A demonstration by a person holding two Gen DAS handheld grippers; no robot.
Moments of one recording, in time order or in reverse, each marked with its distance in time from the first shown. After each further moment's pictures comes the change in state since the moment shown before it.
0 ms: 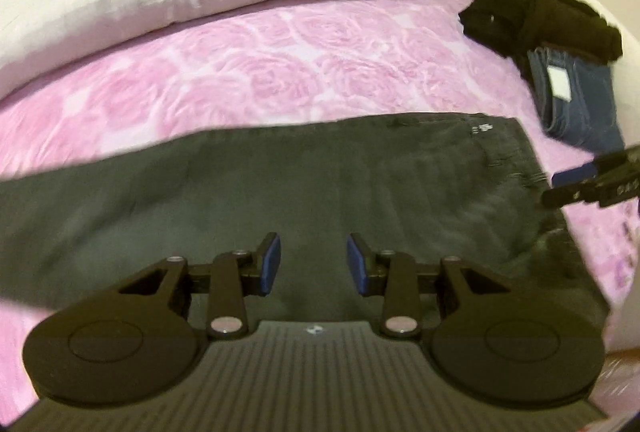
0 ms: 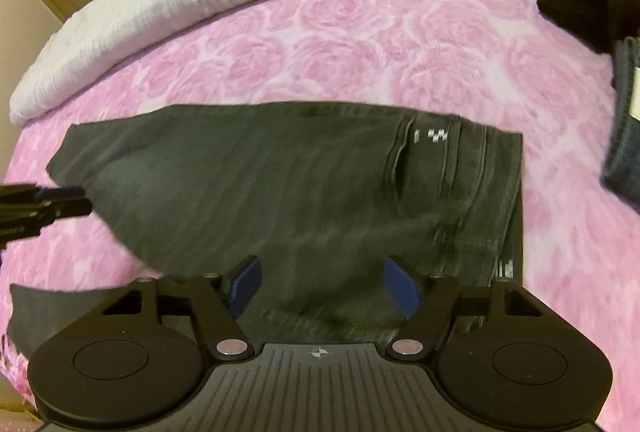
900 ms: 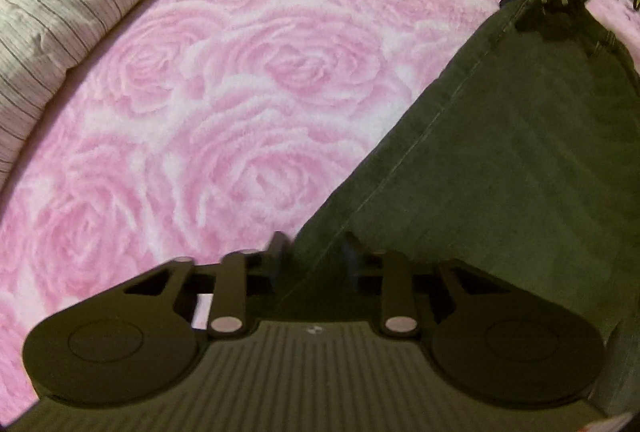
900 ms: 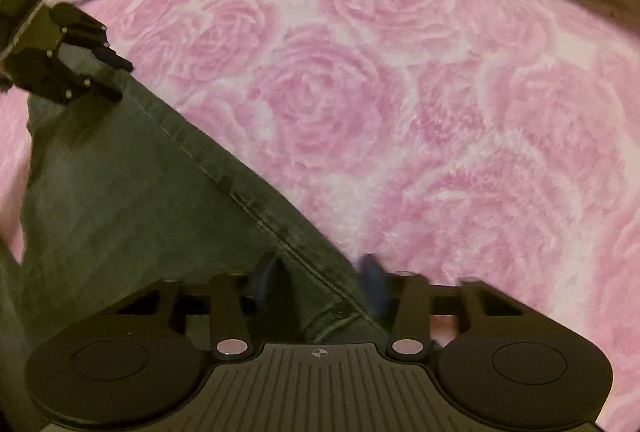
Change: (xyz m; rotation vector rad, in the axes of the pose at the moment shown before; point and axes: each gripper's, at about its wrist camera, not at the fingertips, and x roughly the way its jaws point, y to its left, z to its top) left arm 0.151 0.103 0.083 0.548 0.196 -0.098; right arm 0.139 -0.067 0.130 -0.427 0.158 0.079
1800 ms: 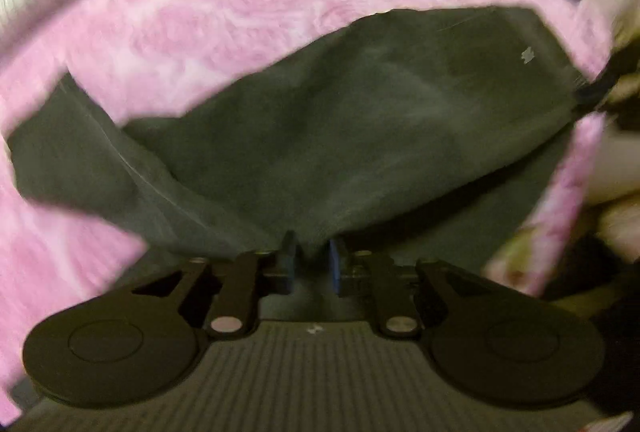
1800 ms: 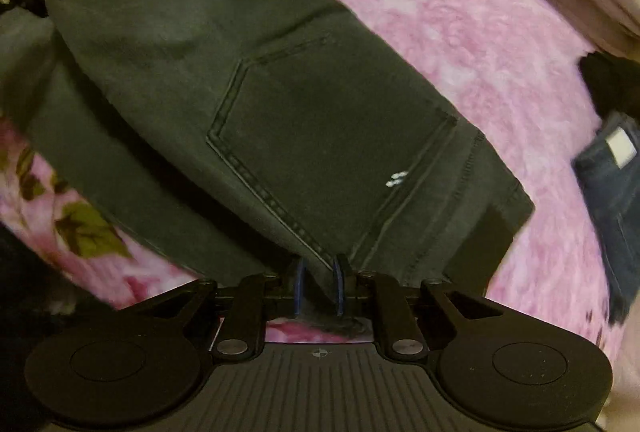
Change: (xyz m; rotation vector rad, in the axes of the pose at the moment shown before) left arm -0.191 -0.287 -0.136 -0.464 0.039 0.023; right arm -0.093 0.356 -0.250 -0.040 0.190 -0.449
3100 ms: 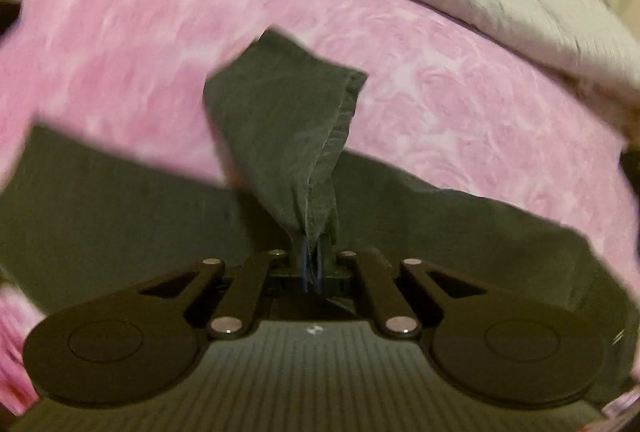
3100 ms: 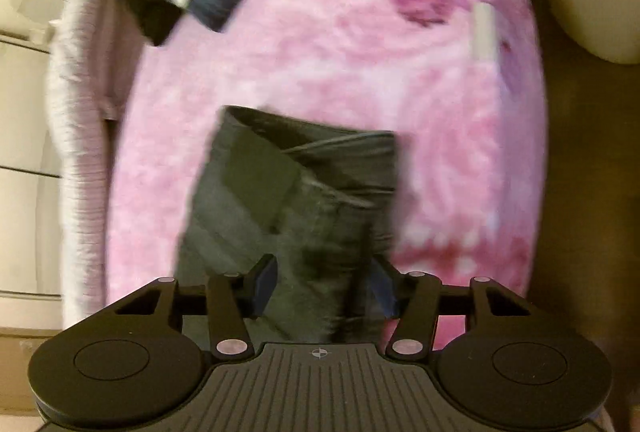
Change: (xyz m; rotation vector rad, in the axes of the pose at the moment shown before) left arm -0.051 0.174 -0.205 -0.965 -0.370 0.283; right arm 0.042 -0.126 -0.190 1.839 -0.327 0.399
